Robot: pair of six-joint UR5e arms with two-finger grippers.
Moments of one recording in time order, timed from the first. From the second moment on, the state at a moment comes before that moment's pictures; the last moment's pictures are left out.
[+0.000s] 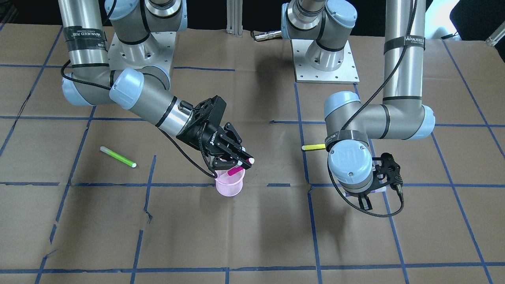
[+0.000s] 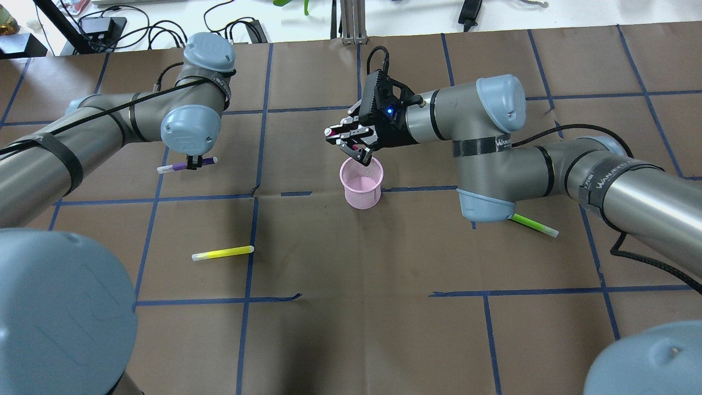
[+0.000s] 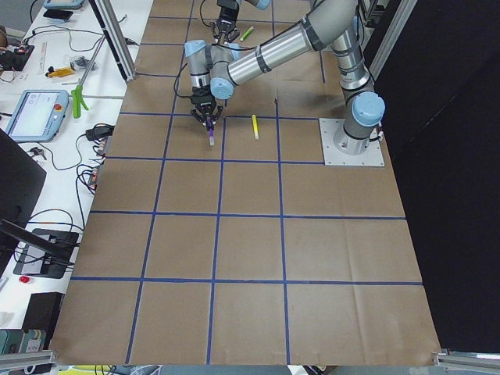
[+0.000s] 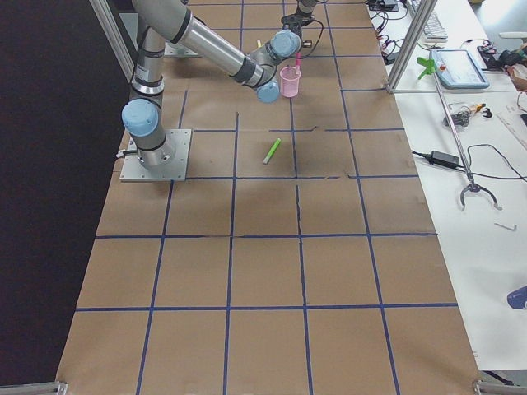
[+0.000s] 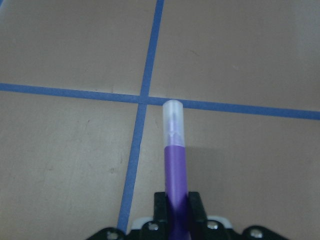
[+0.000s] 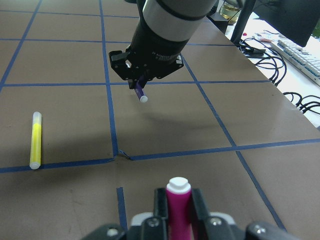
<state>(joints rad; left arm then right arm) -1.57 -2.05 -1.64 -1.14 2.05 -1.71 1.70 -1.21 1.97 -2.91 -0.71 -1.02</state>
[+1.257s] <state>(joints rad) -1.53 -1.66 -1.61 -1.33 1.69 -1.36 1.71 -1.19 2.05 -3.01 -0.72 -0.95</state>
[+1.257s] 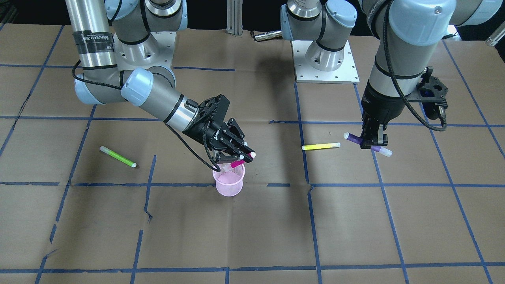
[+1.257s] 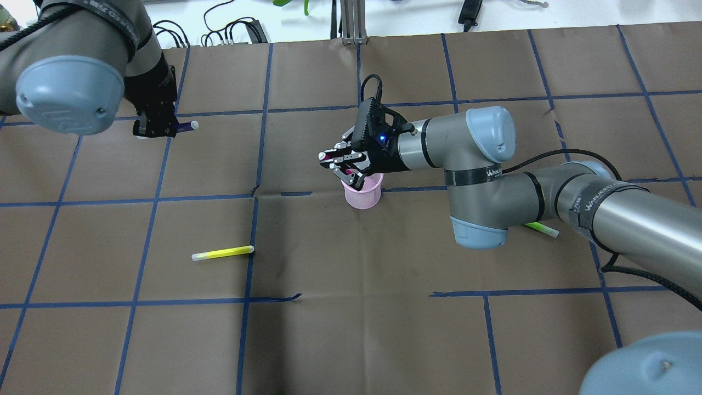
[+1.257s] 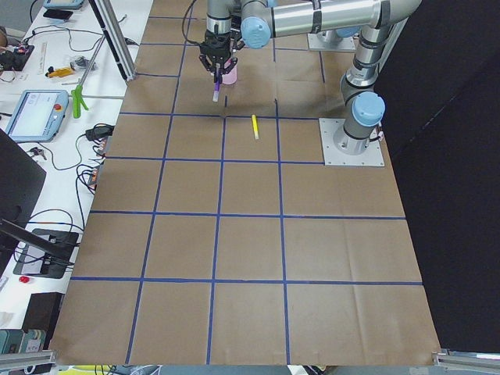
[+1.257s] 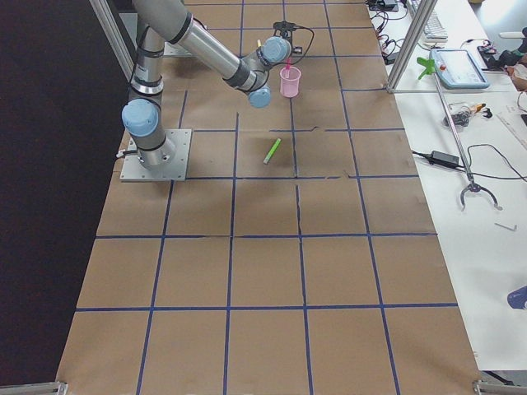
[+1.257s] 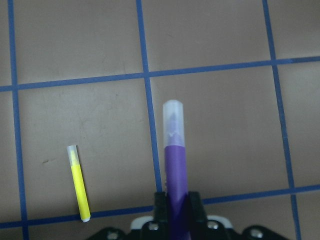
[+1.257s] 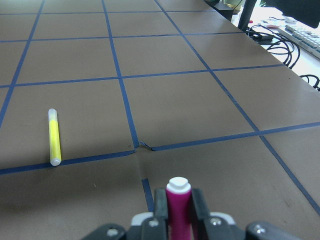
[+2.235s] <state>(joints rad) -1.52 -1.66 -1.61 -1.32 1.48 -1.34 1.70 -1.20 2.03 -2.96 -0.76 -0.82</state>
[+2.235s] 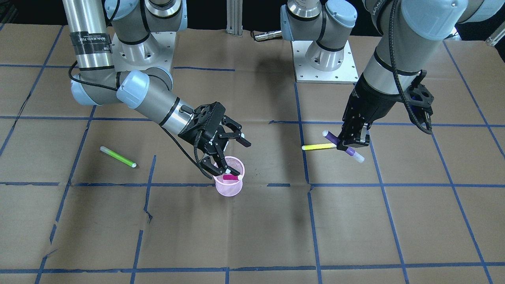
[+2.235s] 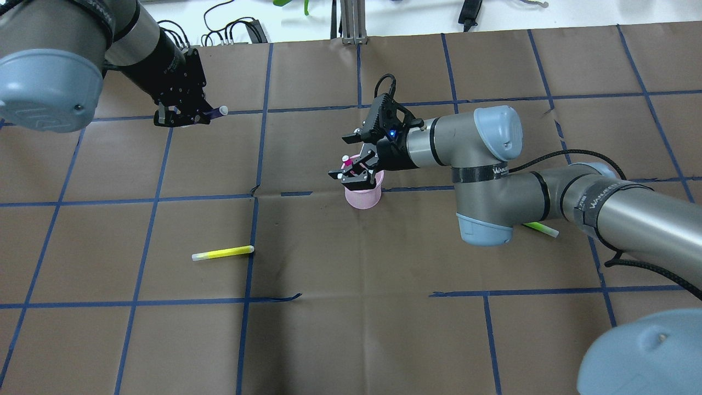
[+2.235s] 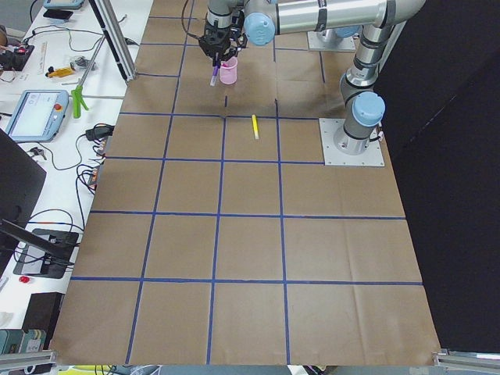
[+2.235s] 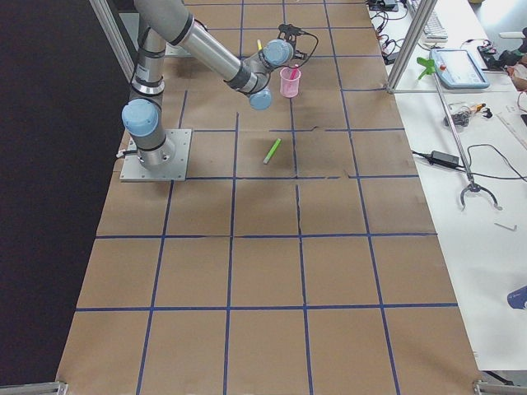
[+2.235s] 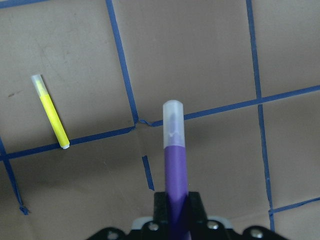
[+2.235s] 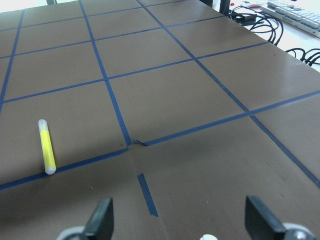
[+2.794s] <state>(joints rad) -1.52 -1.67 -1.61 -1.32 1.48 -1.41 1.67 -1.35 1.72 -2.19 -1.19 -0.79</state>
